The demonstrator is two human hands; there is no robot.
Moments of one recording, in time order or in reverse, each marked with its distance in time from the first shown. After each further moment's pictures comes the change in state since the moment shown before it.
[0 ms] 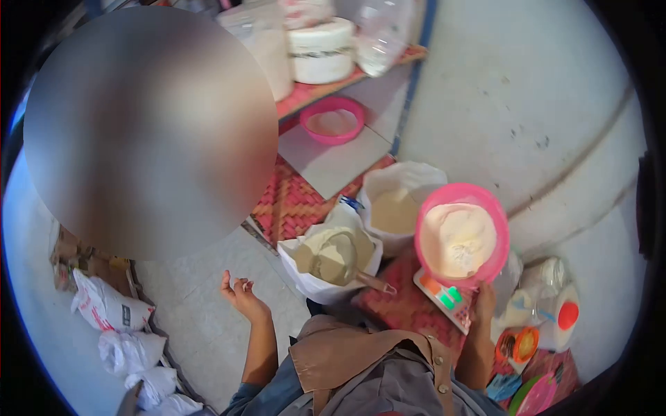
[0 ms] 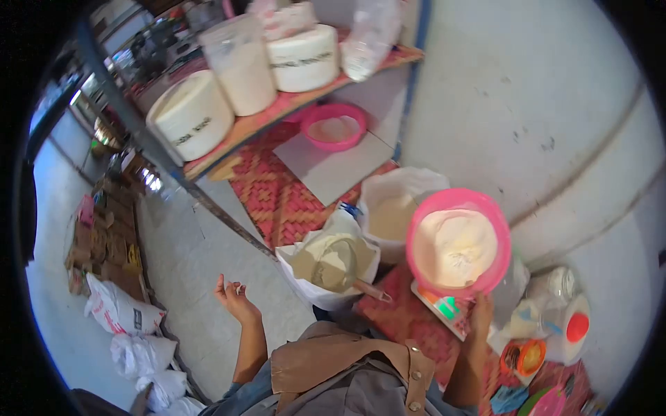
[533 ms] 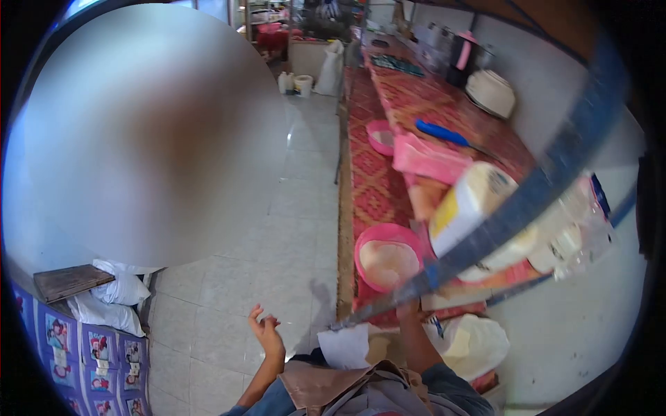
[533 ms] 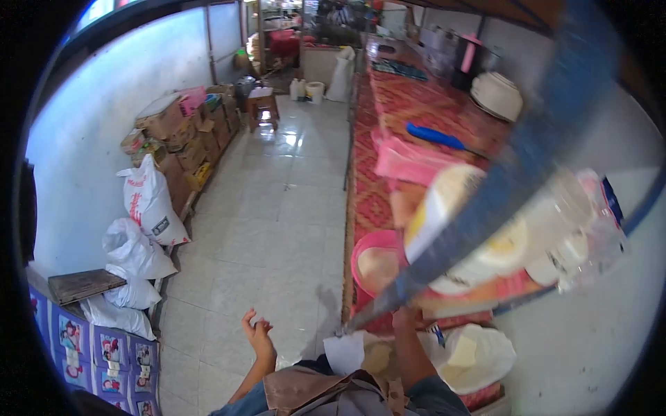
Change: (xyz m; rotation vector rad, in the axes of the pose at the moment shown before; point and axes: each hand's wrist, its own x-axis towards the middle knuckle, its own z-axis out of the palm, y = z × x) left_hand 0.108 -0.024 -0.106 0.034 0.398 0.048; right_hand 0.058 0.265 0.470 0.231 -0.661 0.465
